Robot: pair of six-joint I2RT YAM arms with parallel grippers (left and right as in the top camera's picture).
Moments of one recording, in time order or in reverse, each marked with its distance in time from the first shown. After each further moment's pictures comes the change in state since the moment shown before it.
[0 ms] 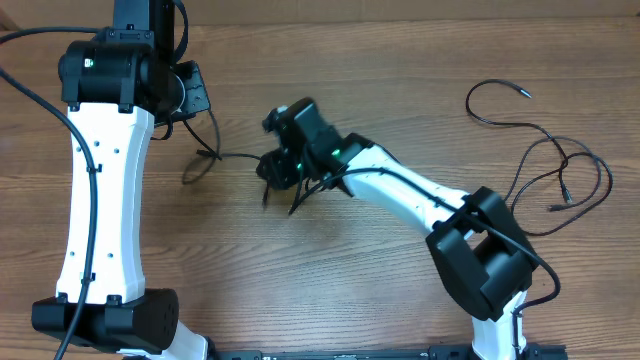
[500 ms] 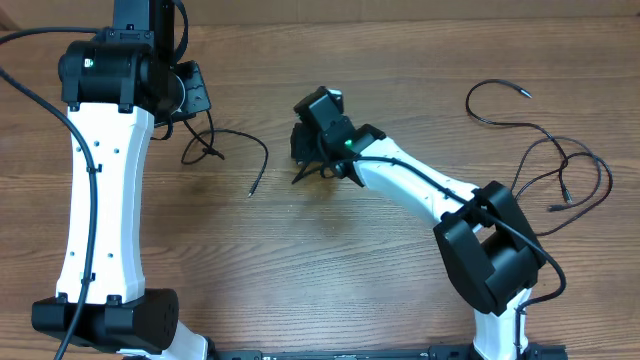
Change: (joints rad) left arm 0.000 0.000 0.000 0.000 0.007 0.000; right arm -0.067 0.000 0.000 -0.021 0.340 0.419
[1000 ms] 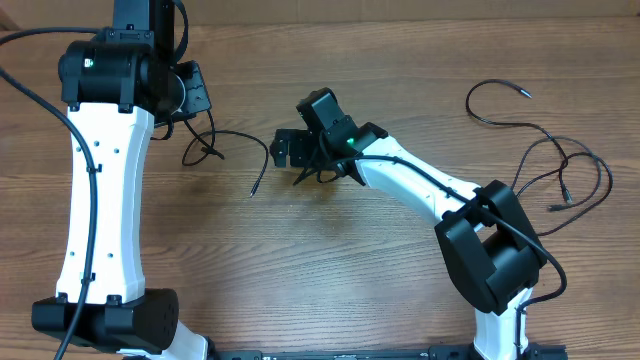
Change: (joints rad) left arm 0.000 0.000 0.000 0.000 0.003 0.000; right arm -0.013 0.000 0.000 -0.034 -0.205 -0.024
